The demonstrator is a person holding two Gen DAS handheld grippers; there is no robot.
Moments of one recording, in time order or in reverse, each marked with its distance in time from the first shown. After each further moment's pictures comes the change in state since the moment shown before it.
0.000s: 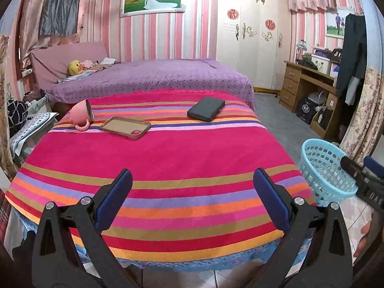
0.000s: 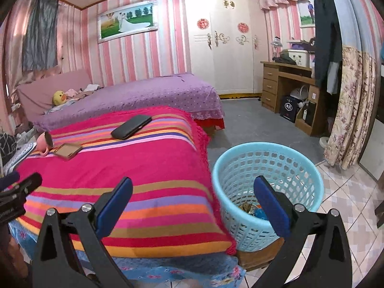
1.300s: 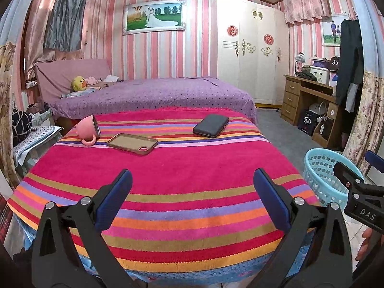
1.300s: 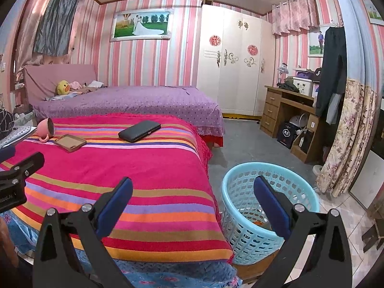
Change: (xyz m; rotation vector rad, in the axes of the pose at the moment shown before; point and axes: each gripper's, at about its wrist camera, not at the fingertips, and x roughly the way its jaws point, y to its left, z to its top) left arm -0.008 0.010 -0.005 0.019 -0.118 0.022; right arm -0.014 0.038 -0.003 -0.138 -0.096 -0.035
